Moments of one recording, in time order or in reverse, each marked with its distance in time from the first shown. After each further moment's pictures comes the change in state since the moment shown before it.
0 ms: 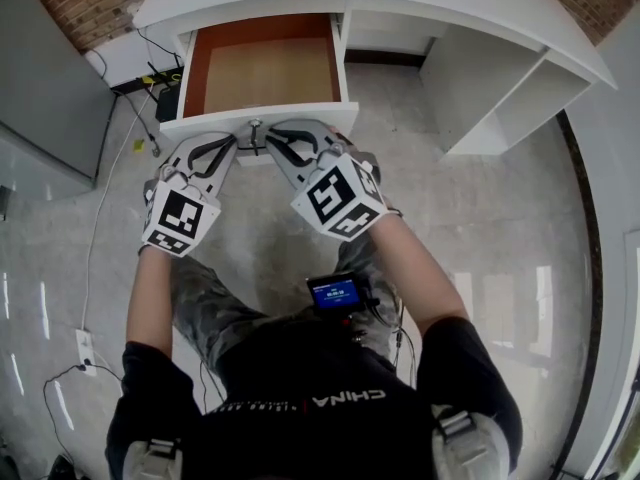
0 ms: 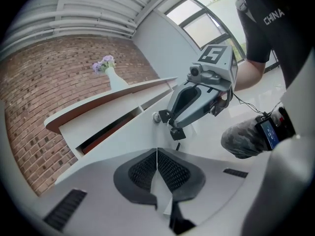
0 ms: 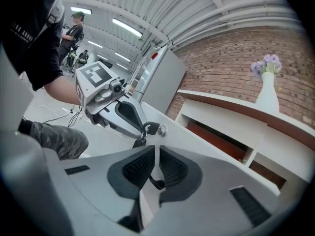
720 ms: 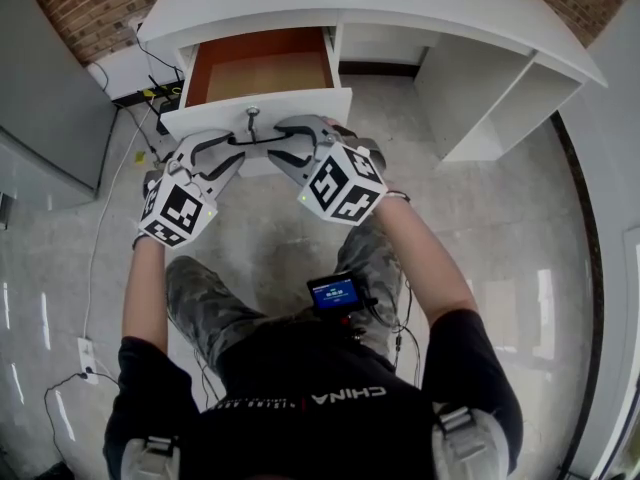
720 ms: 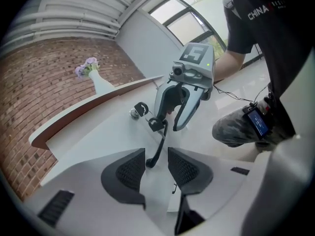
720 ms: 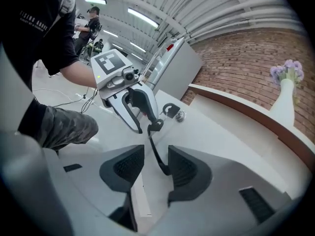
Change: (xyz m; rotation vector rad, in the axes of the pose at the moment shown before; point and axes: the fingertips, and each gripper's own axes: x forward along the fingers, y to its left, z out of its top) left arm 0.004 -0.004 0.007 0.145 0.007 -0.118; right arm 0.000 -0.005 -0.010 -0.146 0.092 0.113
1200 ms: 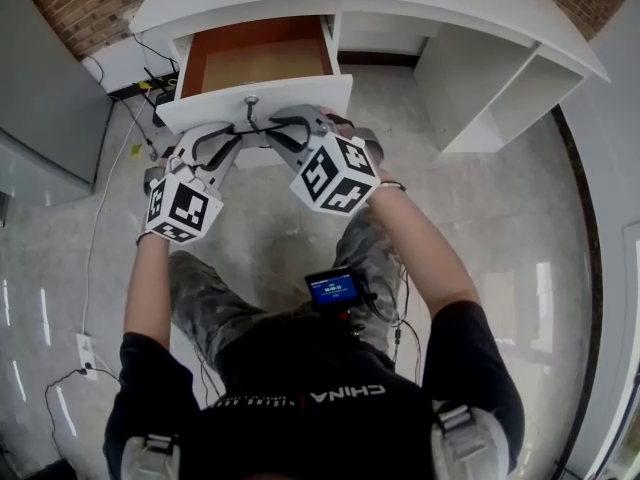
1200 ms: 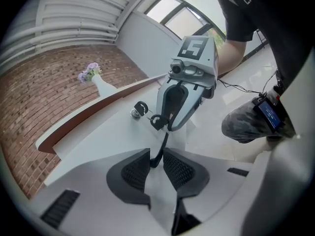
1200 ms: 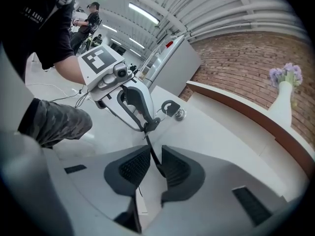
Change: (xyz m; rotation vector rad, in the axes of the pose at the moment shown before) left arm 0.012 0.004 -0.003 0.060 0.009 0.106; right arm 0.009 -0.009 -0.010 -0.024 0.042 -0.052
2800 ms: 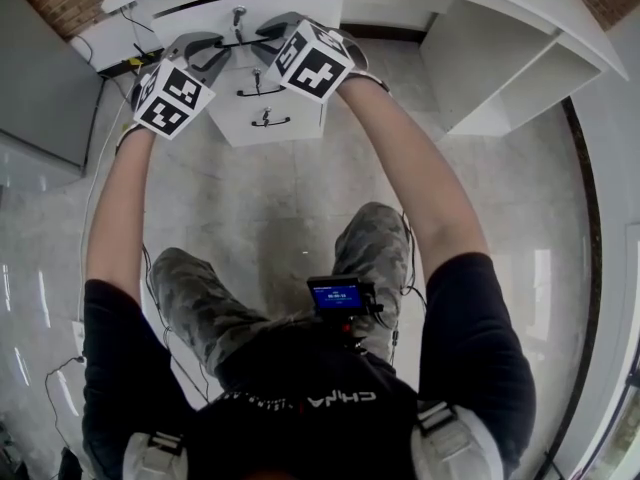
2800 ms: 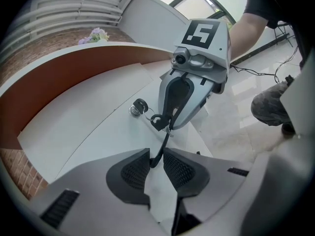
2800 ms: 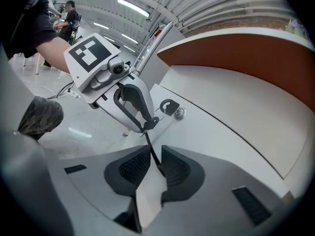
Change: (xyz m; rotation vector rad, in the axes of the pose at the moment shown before) left arm 0.106 0.106 -0.060 -0.033 0.152 0.013; right arm 0.106 -0.113 -0.031 0.056 0.062 0.006
